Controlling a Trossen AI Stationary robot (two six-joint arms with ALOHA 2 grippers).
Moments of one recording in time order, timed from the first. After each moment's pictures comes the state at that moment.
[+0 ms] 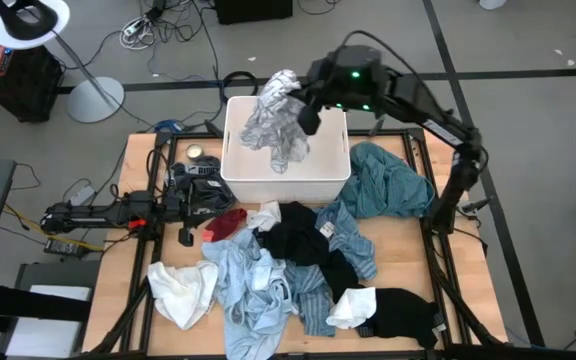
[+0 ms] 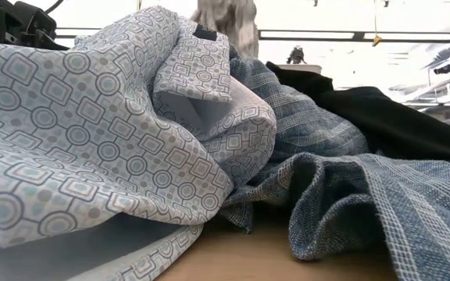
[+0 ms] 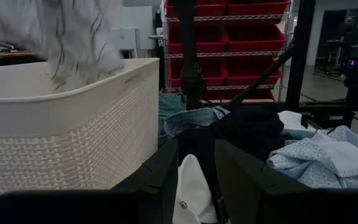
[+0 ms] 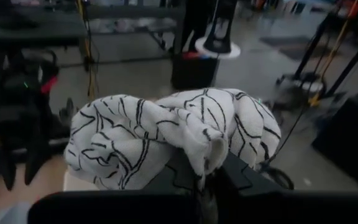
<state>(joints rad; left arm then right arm) -0.02 0.00 0.01 0.06 -0.07 0.02 -0.34 1.77 2.24 -0.79 0.11 -0.10</state>
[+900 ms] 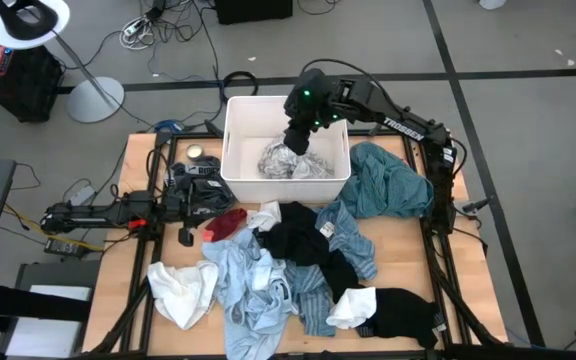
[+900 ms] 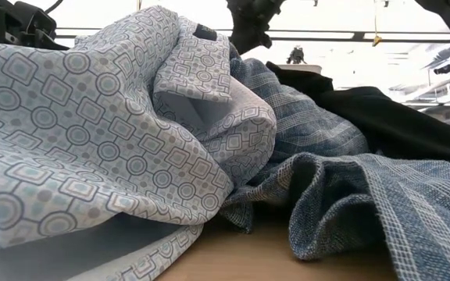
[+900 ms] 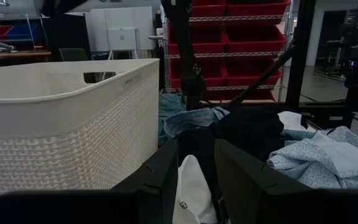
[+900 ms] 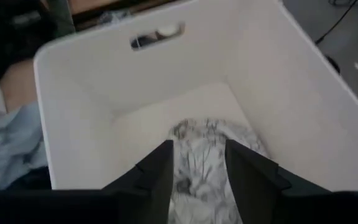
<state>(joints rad) -0.02 0.00 0.01 0.06 -0.07 0.02 -0.39 1.94 2.23 -1.11 0.00 0.01</state>
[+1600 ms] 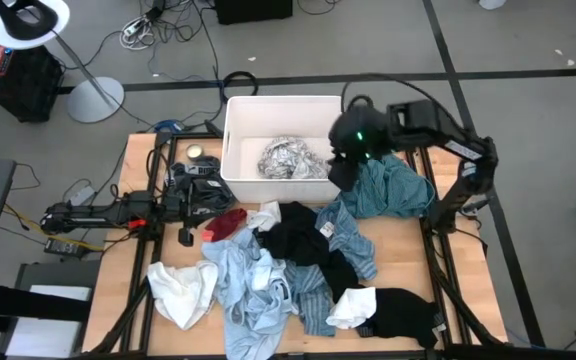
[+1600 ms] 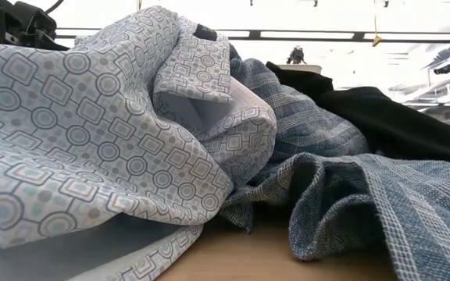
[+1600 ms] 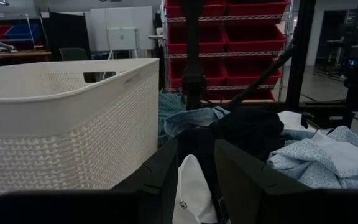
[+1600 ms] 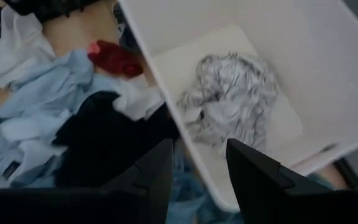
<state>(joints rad) -0.02 0.00 0.01 0.06 -0.07 0.02 -0.04 1.67 2.23 -1.50 0.24 0.35</state>
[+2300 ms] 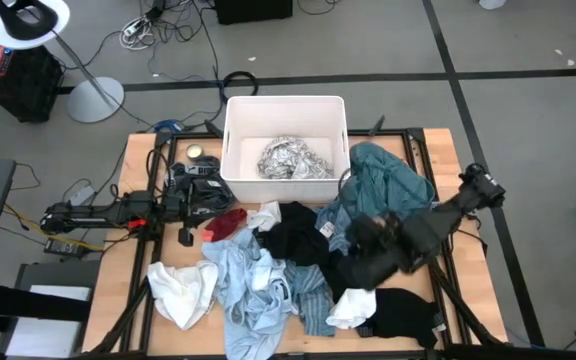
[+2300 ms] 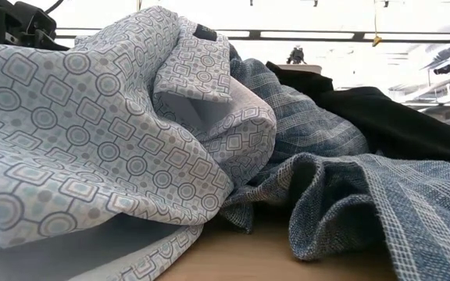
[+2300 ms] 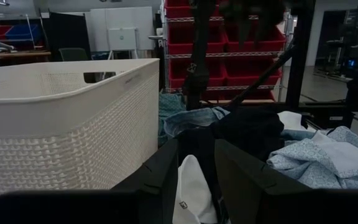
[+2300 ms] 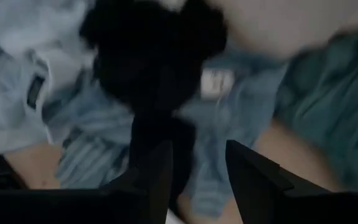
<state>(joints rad) -0.02 0.00 0.01 0.06 -0.07 0.02 0.61 1.68 1.80 -1.52 0.45 1.34</state>
